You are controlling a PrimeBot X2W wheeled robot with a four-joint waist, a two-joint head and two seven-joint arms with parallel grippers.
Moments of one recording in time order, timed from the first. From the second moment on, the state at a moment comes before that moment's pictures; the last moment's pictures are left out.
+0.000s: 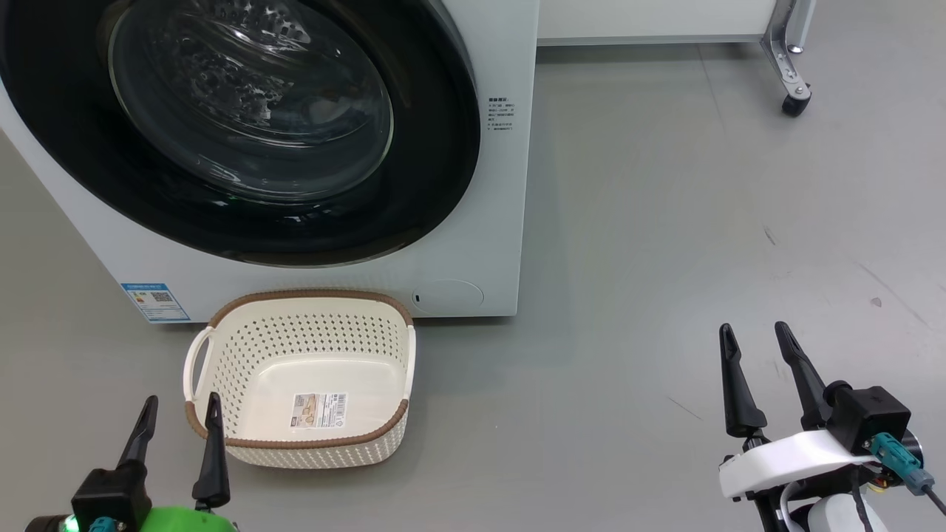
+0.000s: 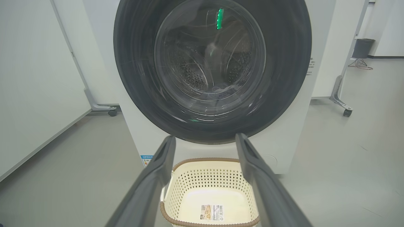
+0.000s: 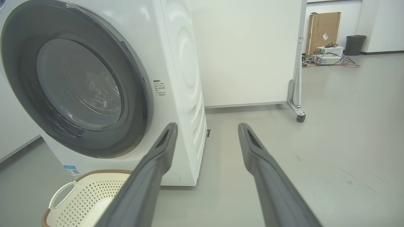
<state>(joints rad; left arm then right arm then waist) 0.11 0.05 0.05 0.15 -0.18 -0.13 -0.26 0.01 -0.06 0.10 0.16 0.24 0.12 -0.26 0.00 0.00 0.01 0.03</state>
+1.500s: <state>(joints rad) 0.10 0.03 0.04 0.23 -0.56 -0.13 -0.16 0.06 -0.04 0.08 0.20 0.61 0.12 -0.20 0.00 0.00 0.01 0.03</state>
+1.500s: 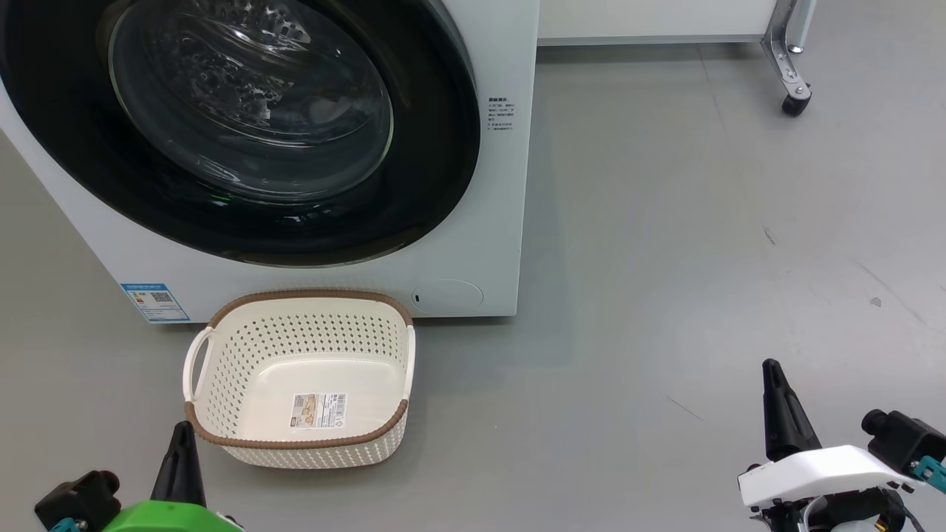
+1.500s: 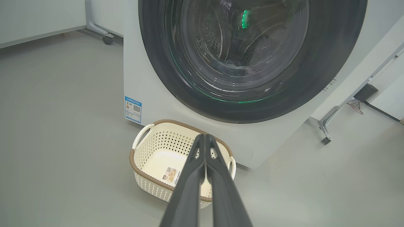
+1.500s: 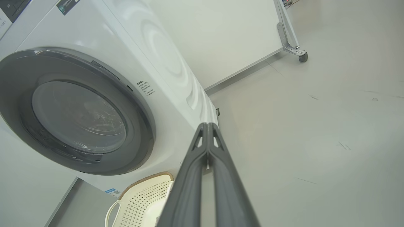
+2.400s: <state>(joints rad) 0.04 0.03 0.06 0.25 -0.94 -0.13 -0.05 0.03 -0.06 0.03 0.21 1.01 0.12 -0.10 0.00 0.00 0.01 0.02</state>
